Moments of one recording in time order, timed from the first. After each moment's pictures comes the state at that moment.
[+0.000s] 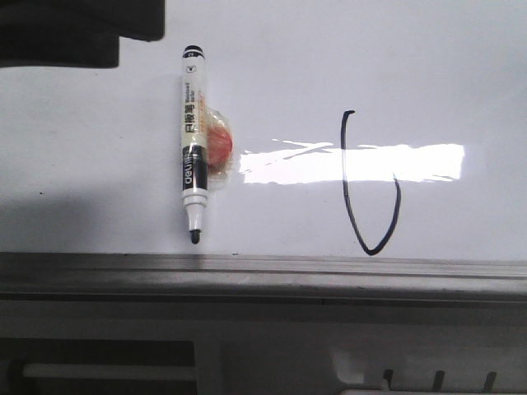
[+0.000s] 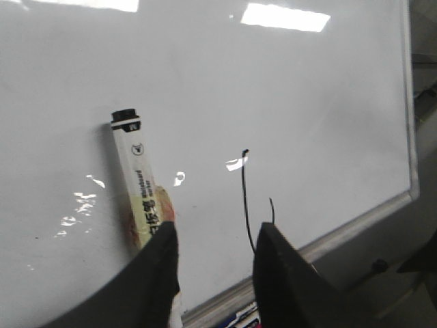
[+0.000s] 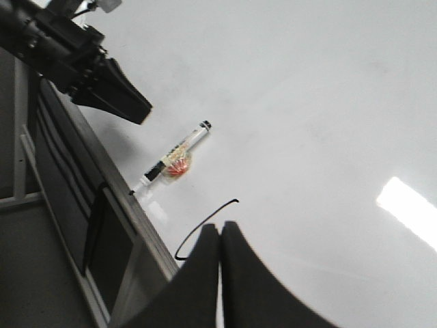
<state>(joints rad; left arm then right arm) -1.00 0.92 -0.53 -1.41 -0.15 0.95 0.64 0.20 -0.84 0.13 0.90 -0.50</state>
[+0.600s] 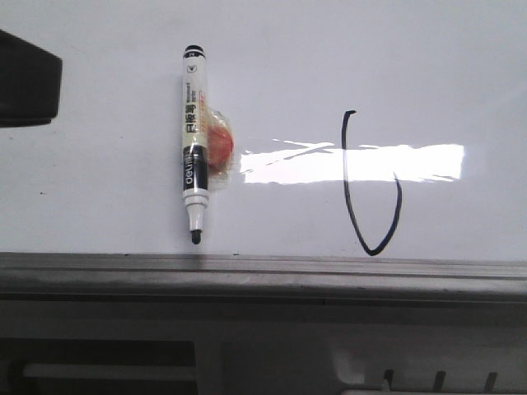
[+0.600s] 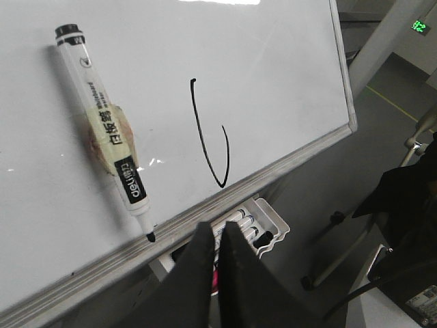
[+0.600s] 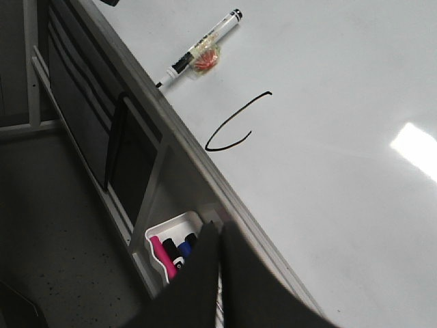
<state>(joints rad) -1.00 0.72 -0.37 -1.39 0.00 0.99 0.64 -0.02 -0.72 0.10 1.15 -0.48</state>
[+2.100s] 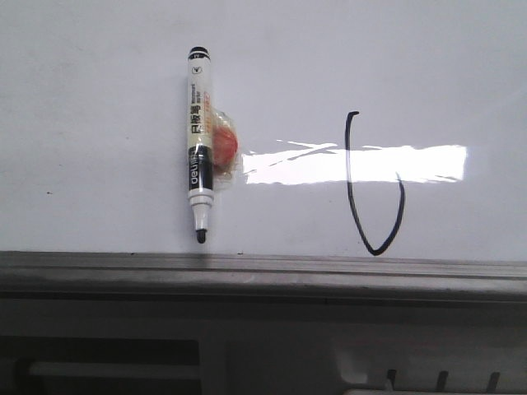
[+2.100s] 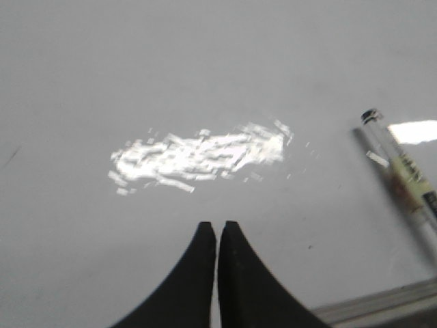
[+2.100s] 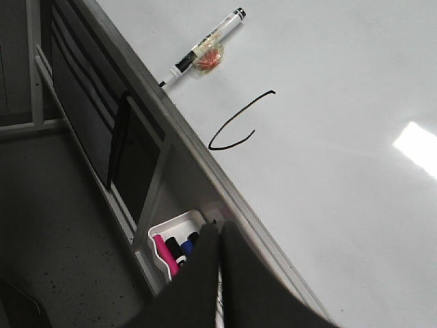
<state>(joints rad) -0.37 0.03 0.00 -0.10 0.04 0.05 0.64 -0.02 -0.72 0.10 1.16 -0.48</state>
